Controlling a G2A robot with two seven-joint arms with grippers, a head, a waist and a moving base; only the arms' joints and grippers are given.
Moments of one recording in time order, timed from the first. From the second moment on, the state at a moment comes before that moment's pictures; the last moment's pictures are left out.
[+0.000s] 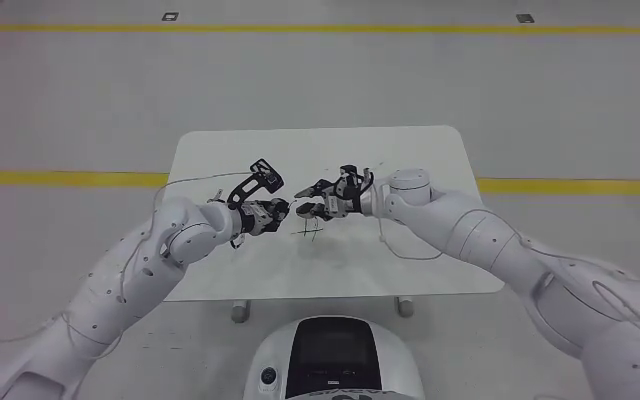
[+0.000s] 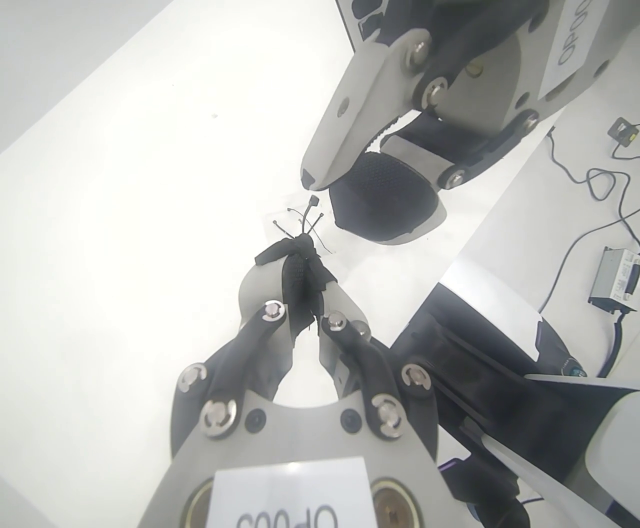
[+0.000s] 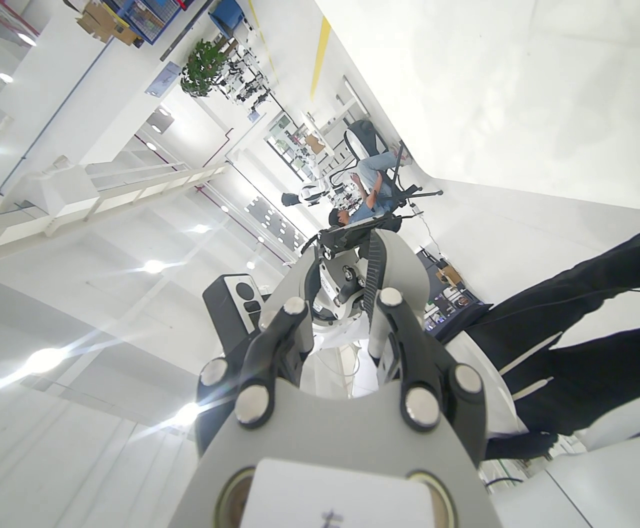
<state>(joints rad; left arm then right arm) 1.04 -0.82 -0.87 -1.71 0.67 -0.26 -0.74 -0.51 -1.19 0.17 -1.07 1.44 0.34 0.57</state>
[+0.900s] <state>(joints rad) 1.04 -0.84 -0.87 -1.71 0.68 -0.27 -0.75 -0.51 -1.25 0.17 -0.97 1.42 0.34 0.61</state>
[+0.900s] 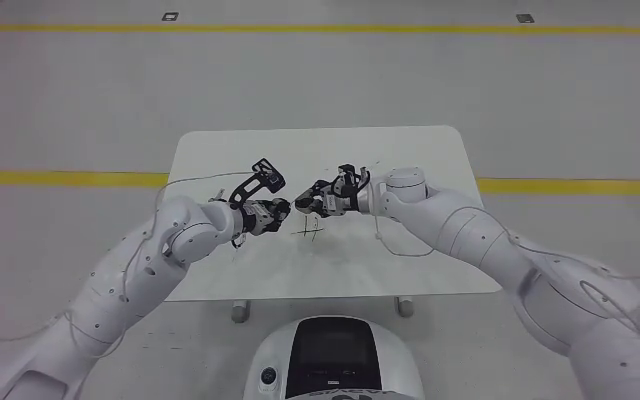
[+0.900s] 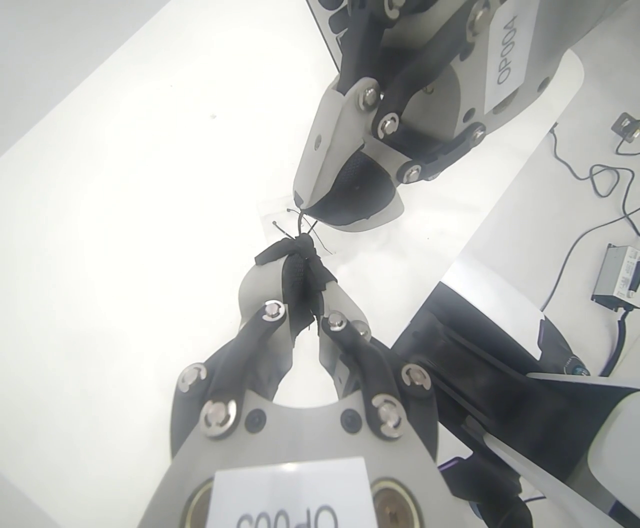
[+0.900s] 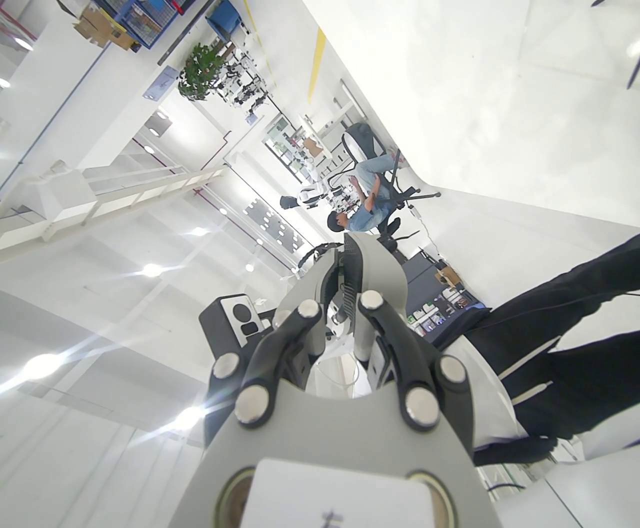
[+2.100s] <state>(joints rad) 1.07 -0.82 -1.00 -1.67 0.51 -0.32 -0.72 -0.52 -1.20 0.20 -1.00 1.39 0.32 0.64</state>
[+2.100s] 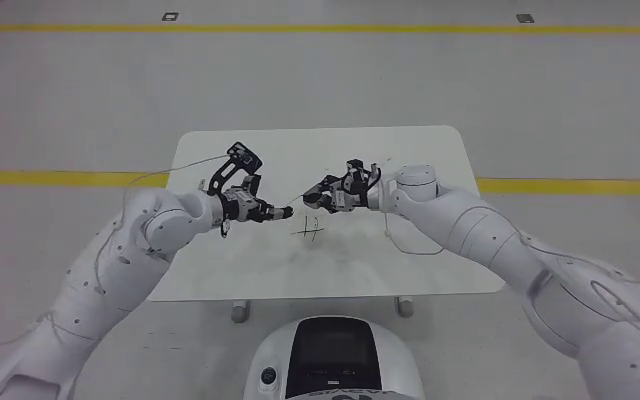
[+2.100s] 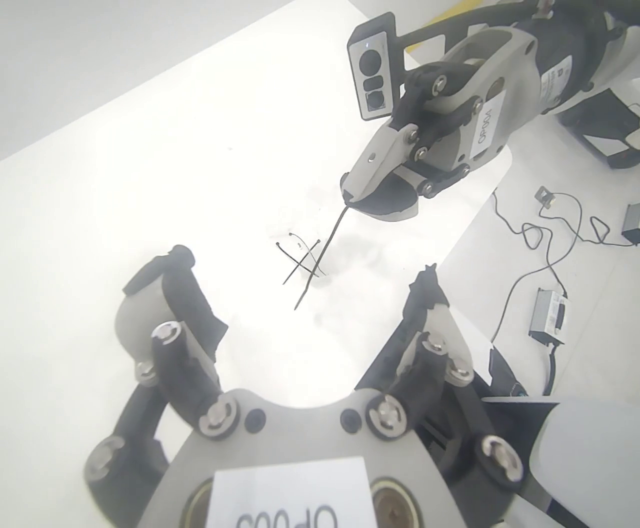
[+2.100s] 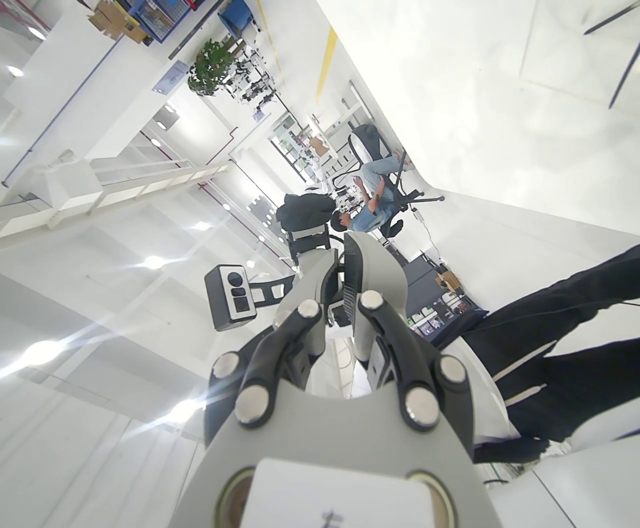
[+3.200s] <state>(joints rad) 1.00 -0.86 -1.08 -1.13 -0.90 -0.26 -1.37 -0.71 -1.19 0.41 -1.03 1.09 -0.32 0.84</state>
